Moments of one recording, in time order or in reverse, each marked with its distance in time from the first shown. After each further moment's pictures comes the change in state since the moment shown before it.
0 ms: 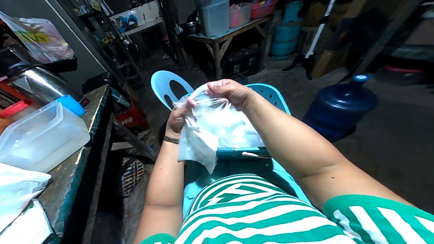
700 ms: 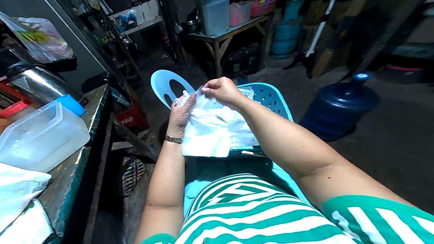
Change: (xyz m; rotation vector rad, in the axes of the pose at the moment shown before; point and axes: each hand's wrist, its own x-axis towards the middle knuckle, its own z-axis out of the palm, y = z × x) left_hand 0.011 0.000 0.021 0.285 0.384 -0.049; right_hand 0.019 0.010 0.005 -0.762 0.448 0.007
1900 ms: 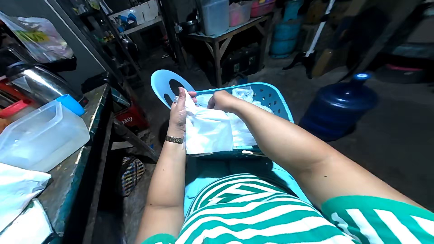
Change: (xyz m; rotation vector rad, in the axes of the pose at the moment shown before) left_hand 0.013 -0.007 -0.007 -0.101 -0.031 -0.086; right_hand 0.011 0.024 0.007 -0.572 -0.384 0.141
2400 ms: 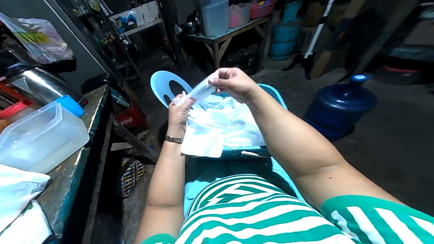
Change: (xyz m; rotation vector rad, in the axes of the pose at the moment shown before) left_hand -0.001 -0.001 0.004 0.237 0.168 0.164; right_hand -0.029 0.002 -0.033 1.030 0.333 -0.322
